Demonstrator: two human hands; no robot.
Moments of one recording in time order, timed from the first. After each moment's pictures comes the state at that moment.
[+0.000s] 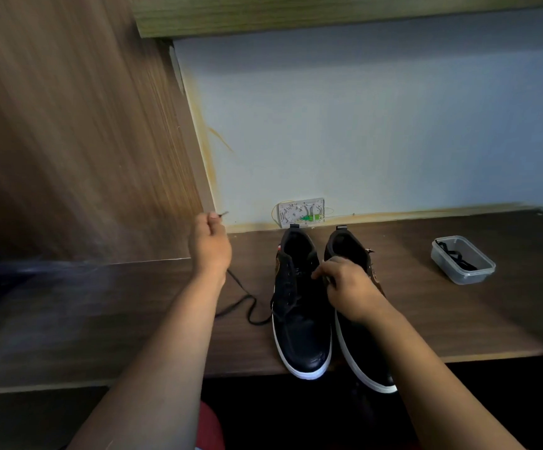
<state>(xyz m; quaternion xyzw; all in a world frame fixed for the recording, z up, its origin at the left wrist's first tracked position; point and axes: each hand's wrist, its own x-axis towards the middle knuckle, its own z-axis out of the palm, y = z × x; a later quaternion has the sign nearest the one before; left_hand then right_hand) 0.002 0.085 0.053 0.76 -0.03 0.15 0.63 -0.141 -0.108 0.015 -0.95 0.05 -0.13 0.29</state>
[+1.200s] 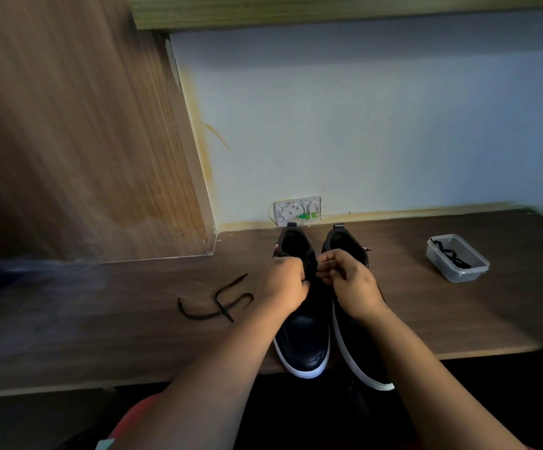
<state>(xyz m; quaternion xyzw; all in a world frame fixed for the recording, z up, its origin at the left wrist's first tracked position) -0.070 0.022 0.025 0.94 -0.29 -0.01 0.19 -0.141 -0.106 0.001 -0.83 0.14 -0.20 0.50</state>
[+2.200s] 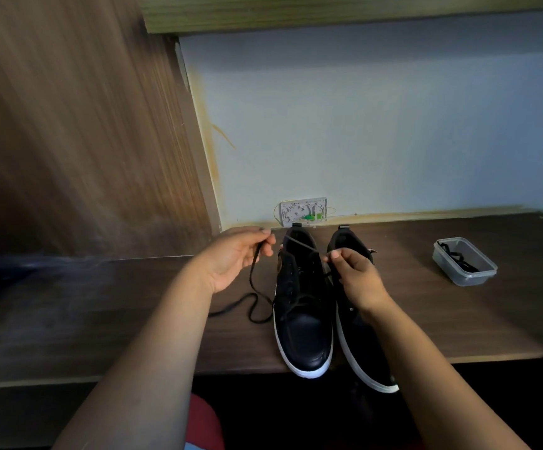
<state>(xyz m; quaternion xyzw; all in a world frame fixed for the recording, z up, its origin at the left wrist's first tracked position) -0.037 0.096 0.087 0.65 -0.20 -0.29 0.67 -0.135 -0.105 0.008 -0.76 0.18 -0.19 0.59</state>
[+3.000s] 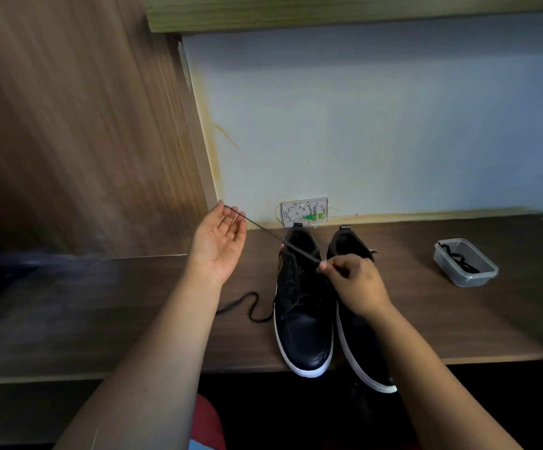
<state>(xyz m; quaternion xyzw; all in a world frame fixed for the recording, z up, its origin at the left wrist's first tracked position) -0.021 0.095 0.082 0.32 0.03 -0.17 0.93 -0.137 -0.111 0.006 -0.89 0.15 -0.20 0.39</state>
